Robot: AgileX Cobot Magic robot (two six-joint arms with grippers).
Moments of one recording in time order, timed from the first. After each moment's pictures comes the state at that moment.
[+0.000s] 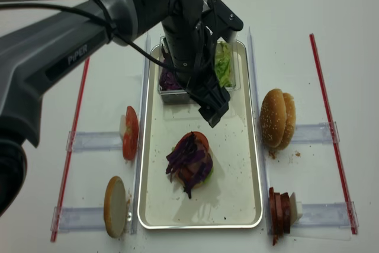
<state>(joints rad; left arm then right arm) -0.68 1.92 -1.66 -0.08 1.22 0.21 -0.06 -0.02 -0.48 0.10 1.14 -0.08</state>
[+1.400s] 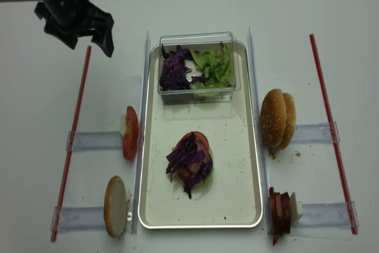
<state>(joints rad) -0.05 1.92 -1.66 -0.08 1.23 0.19 -0.06 -0.02 -0.48 0.10 1.14 -0.08</state>
